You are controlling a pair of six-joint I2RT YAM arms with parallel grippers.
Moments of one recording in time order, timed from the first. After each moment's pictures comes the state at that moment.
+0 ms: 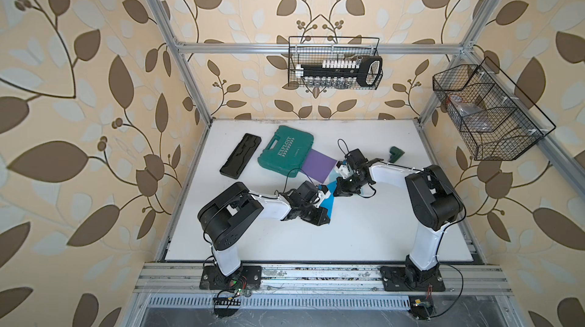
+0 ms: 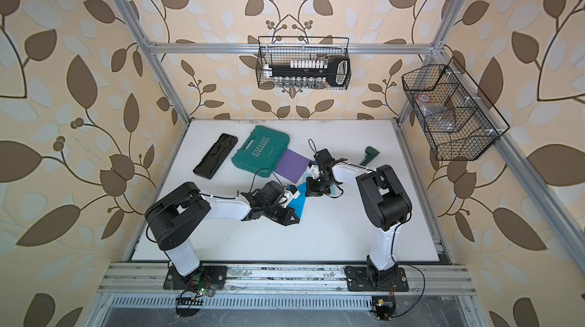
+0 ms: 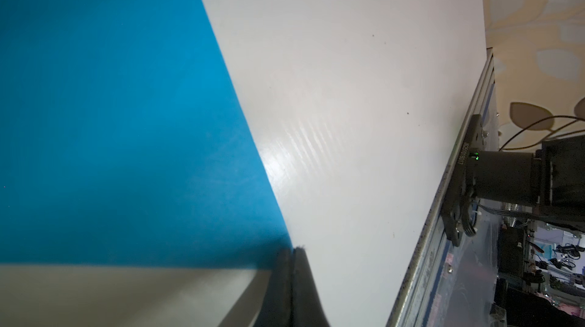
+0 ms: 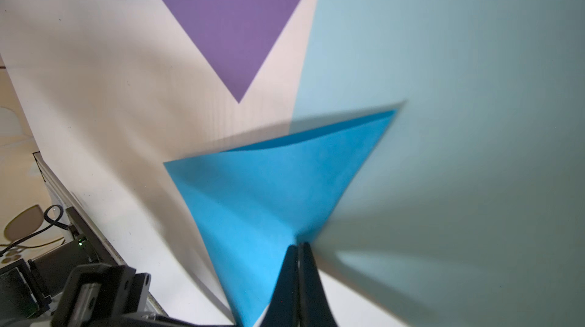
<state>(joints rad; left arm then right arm) -0.81 1.76 0.76 0.09 0.53 -0.51 0.38 1.90 1.12 -0.52 -0.45 0.34</state>
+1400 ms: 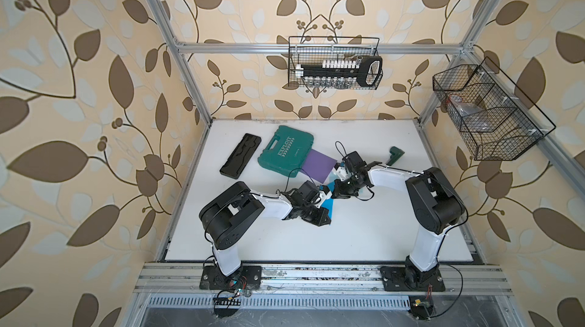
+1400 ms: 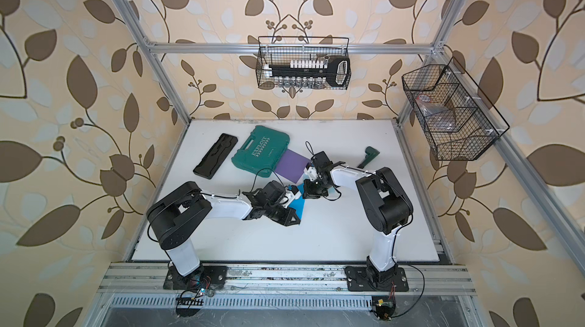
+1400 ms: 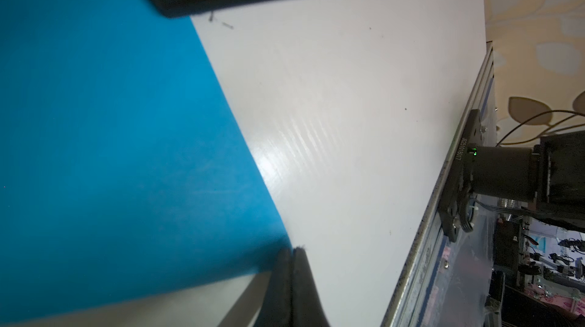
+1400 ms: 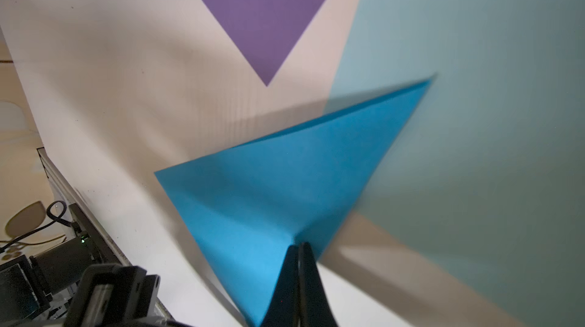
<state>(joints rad) -0.81 1.77 0.77 0.06 0.54 -0.50 0.43 1.88 1.08 -0.47 -0.45 0.38</state>
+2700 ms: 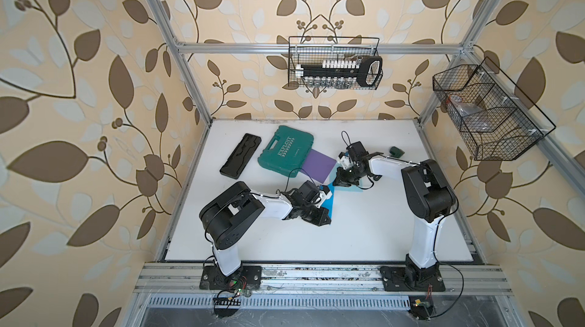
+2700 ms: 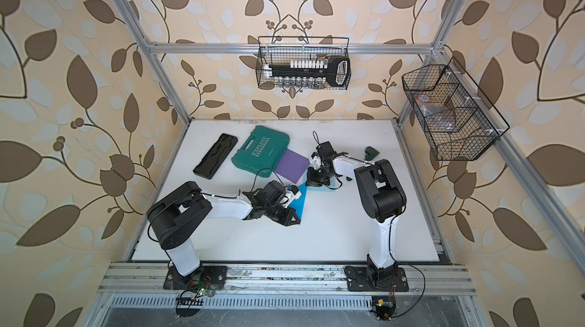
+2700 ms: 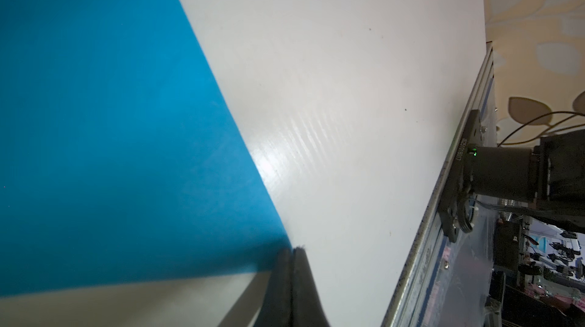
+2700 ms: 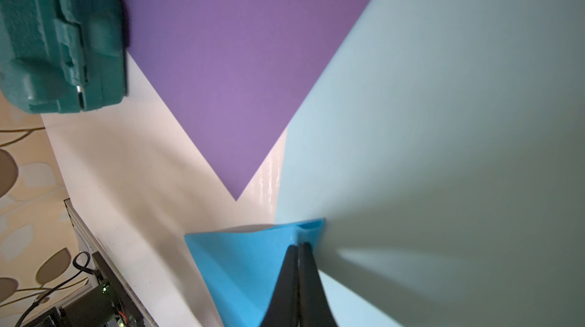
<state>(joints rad) -0.81 1.77 0.78 0.06 0.54 -0.50 0.33 2.00 1.25 -0.48 -0.44 0.40</state>
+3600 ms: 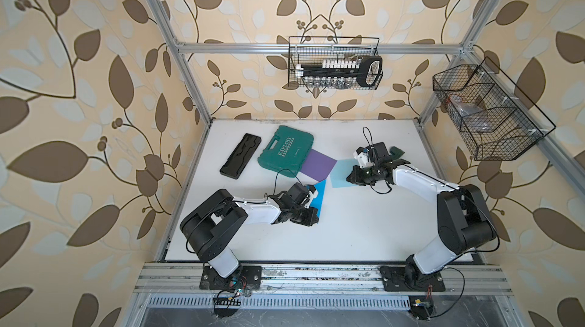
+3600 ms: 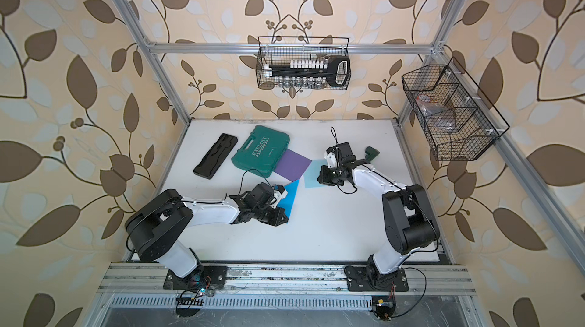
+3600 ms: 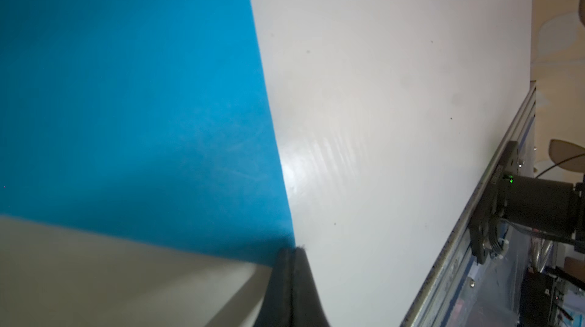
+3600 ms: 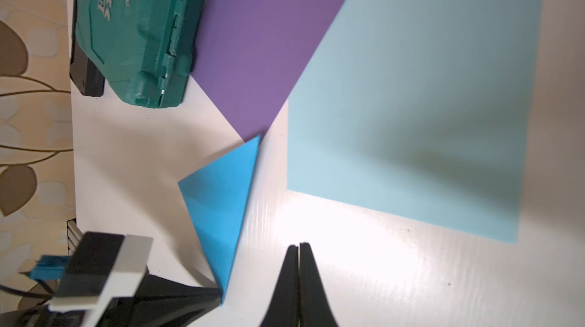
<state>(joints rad) -0.72 1.59 0.64 -0.01 0.40 -0.57 0.25 1.63 1.00 -0.43 -0.38 0.40</state>
